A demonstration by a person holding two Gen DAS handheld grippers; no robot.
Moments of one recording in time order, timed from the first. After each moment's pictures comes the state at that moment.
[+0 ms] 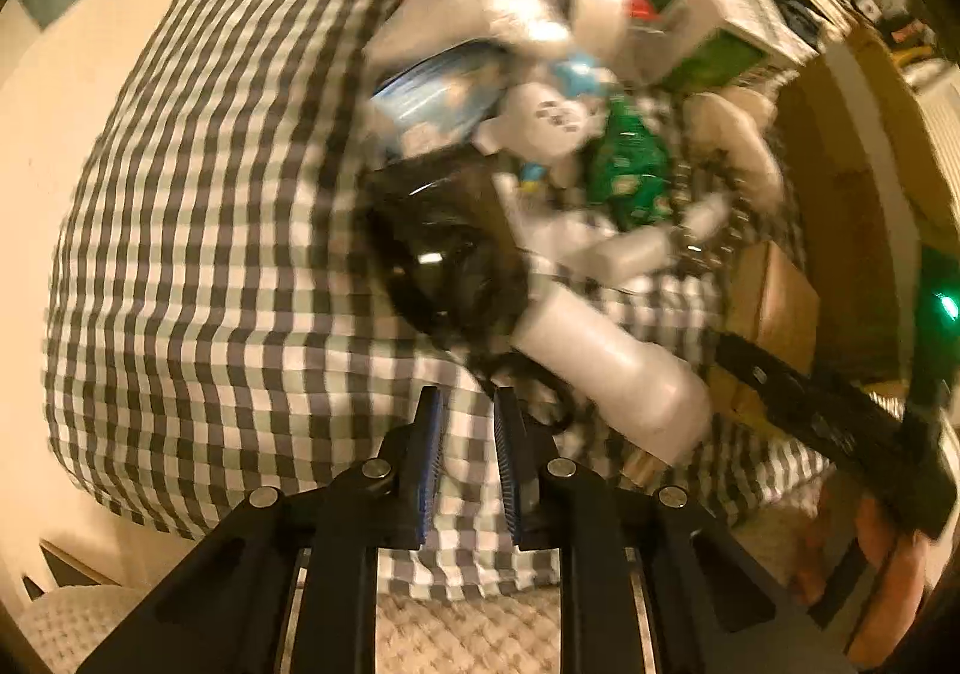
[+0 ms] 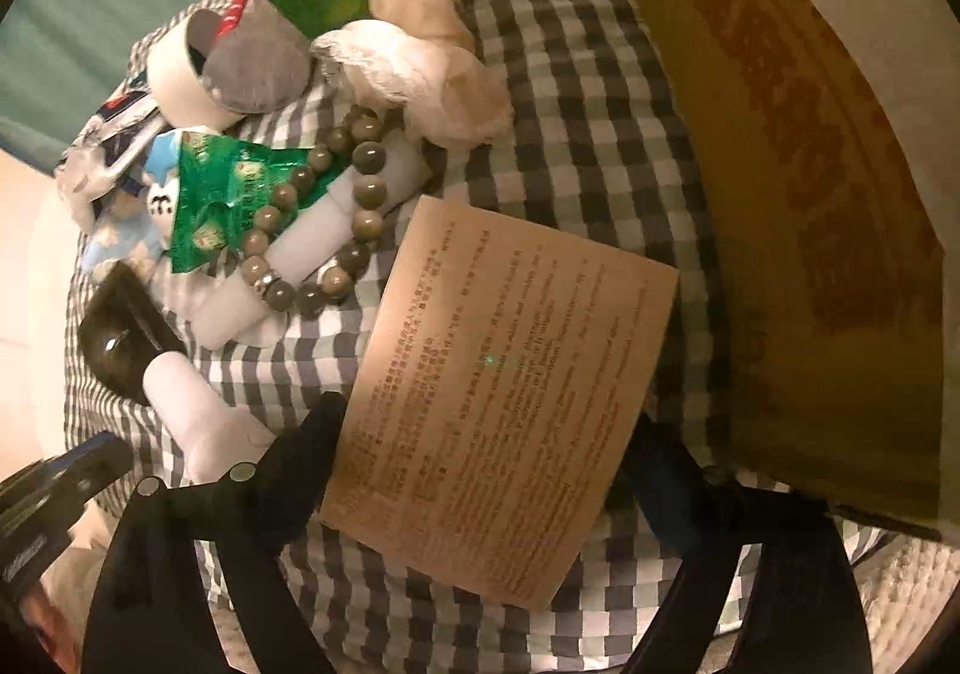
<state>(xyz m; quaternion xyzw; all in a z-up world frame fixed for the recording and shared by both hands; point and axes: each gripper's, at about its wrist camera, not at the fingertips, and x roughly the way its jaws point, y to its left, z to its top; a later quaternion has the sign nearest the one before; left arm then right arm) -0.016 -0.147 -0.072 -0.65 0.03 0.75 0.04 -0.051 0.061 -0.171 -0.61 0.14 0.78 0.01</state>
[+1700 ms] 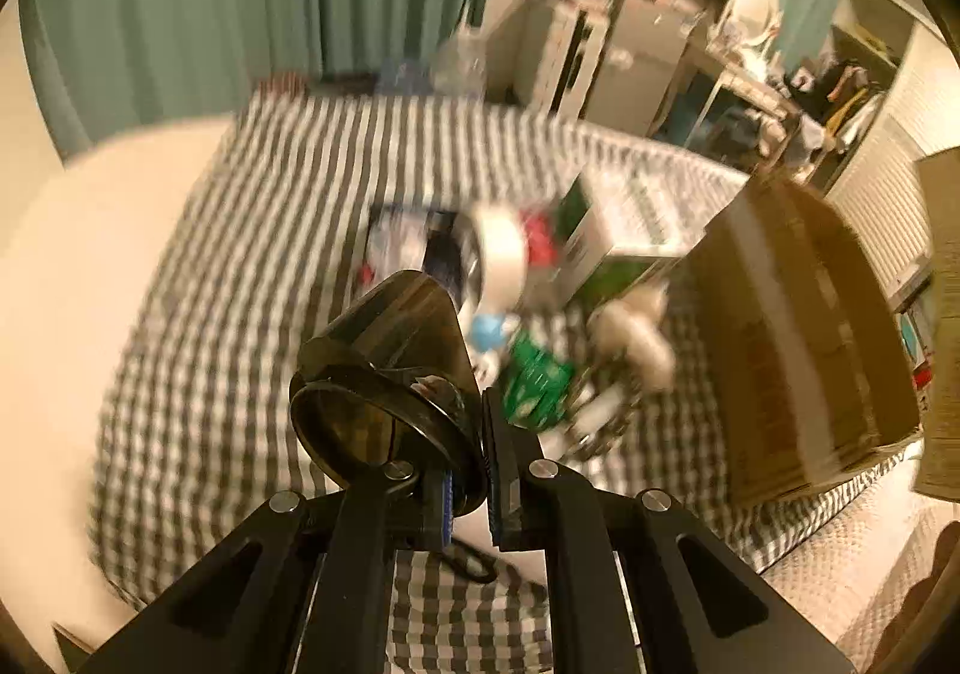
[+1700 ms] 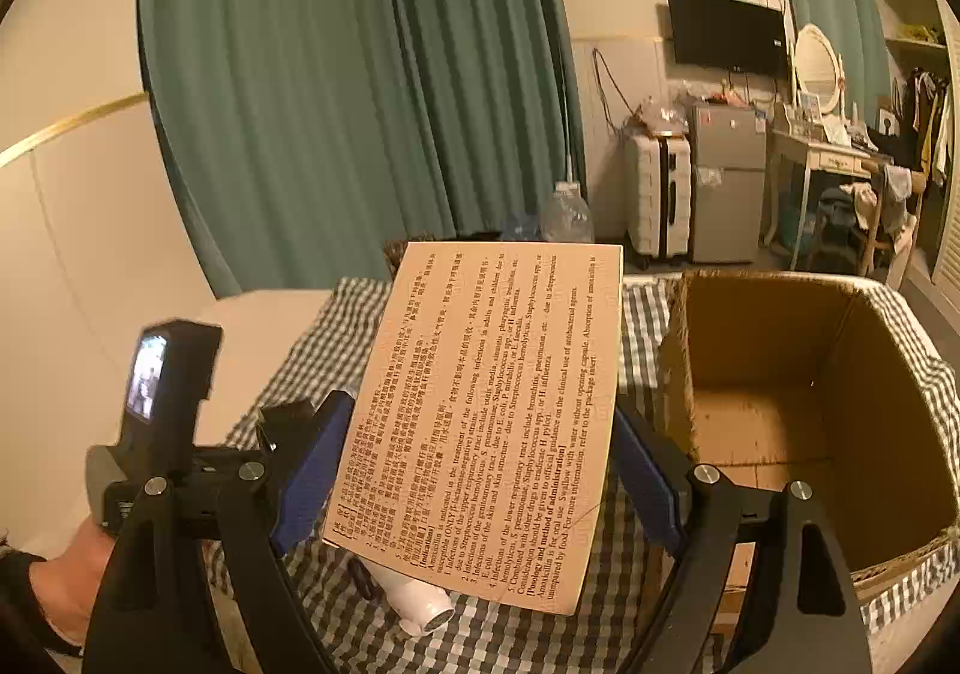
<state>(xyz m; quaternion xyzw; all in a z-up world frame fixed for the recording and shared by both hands) -0.003 -0.140 0.049 -0.46 0.00 0.88 0.10 0.056 0.110 0.037 -0.27 0.06 0.96 -0.08</state>
